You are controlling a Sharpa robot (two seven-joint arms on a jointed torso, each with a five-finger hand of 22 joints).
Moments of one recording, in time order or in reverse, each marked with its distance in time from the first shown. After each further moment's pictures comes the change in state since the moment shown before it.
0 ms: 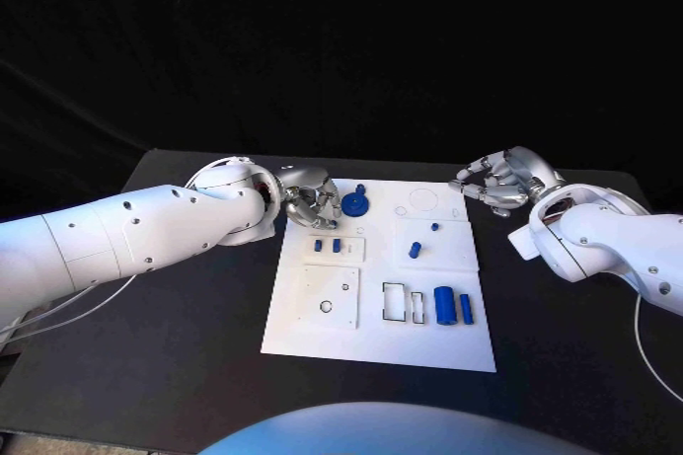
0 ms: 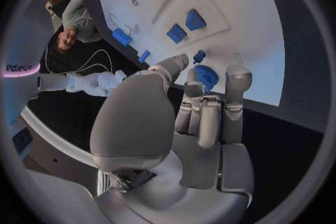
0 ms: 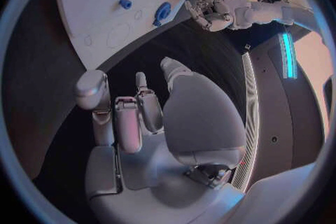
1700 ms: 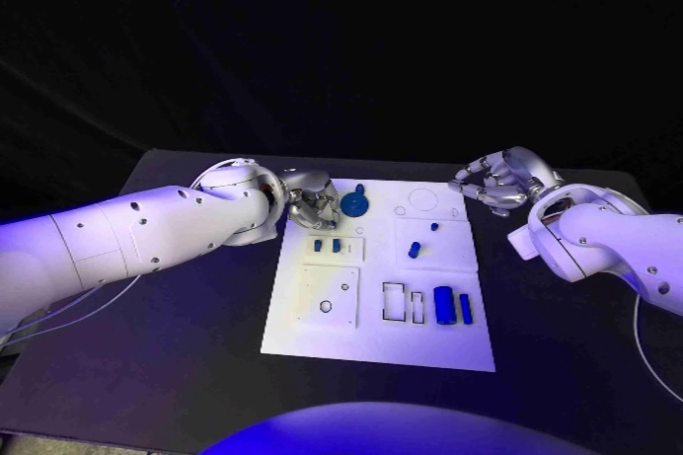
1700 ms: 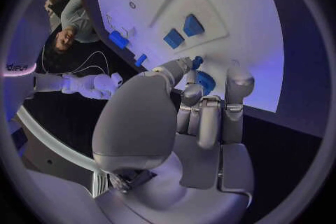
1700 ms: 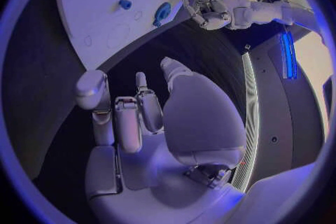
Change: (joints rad) left arm -0.003 0.021 0.000 -0.017 -0.004 0.034 -0.044; left_hand 0.021 0.029 0.025 -0.003 -0.004 0.036 0.000 -0.008 -0.001 0.055 0.002 0.079 0.101 0.000 0.000 0.004 0.000 0.000 0.021 0.000 0.057 0.000; right arm -0.001 0.001 0.000 0.001 -0.001 0.000 0.000; right_hand 0.000 0.000 0.003 -0.003 0.000 0.000 0.000 0.000 0.002 0.000 0.000 0.000 -0.001 0.000 0.000 0.000 0.000 0.000 0.000 0.000 0.000 0.001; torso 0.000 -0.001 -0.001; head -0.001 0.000
